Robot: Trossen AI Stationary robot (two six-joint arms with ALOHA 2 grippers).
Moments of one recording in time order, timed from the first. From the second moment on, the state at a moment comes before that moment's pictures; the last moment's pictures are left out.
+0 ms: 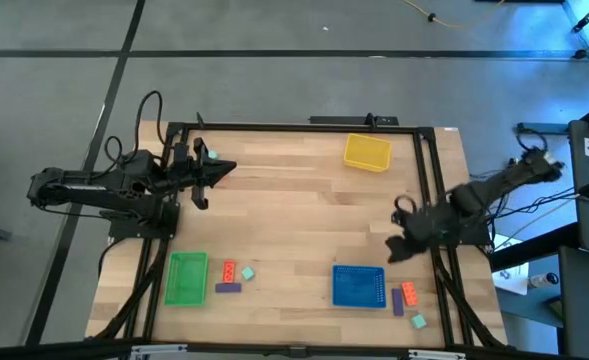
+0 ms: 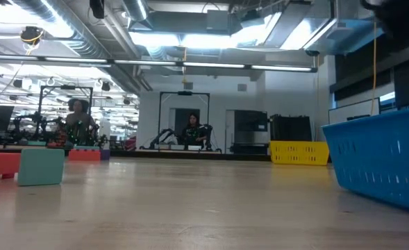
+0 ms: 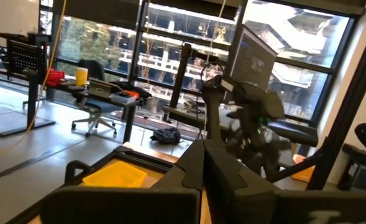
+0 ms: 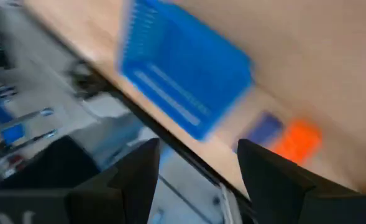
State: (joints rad) left arm 0.03 0.60 0.57 0.26 -0.21 -0.21; right arm 0.53 0.90 0.76 -0.81 -0.20 1.70
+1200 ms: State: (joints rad) left arm 0.03 0.60 0.57 0.26 -0.23 -0.21; right arm 0.81 1.43 0.68 -0.71 -0.21 2.09
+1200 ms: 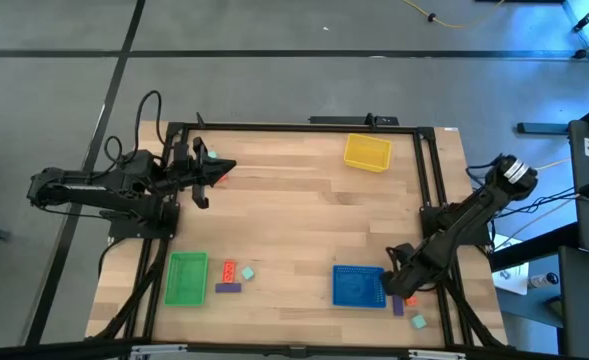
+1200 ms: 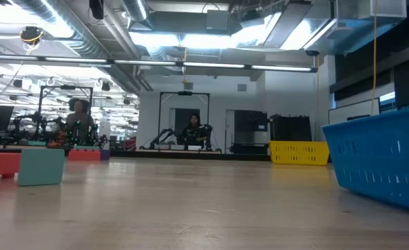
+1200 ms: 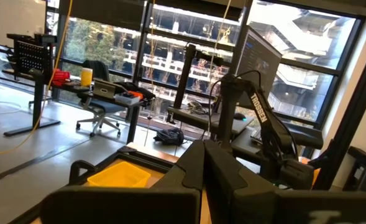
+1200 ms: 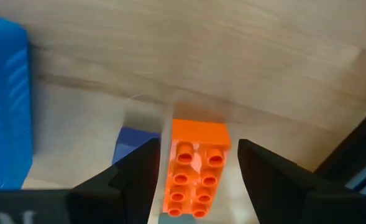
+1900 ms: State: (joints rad) left arm 0.03 0.60 0.57 0.26 -0.23 -0.21; right arm 0.81 1.47 0.68 -0.69 -0.21 2.11
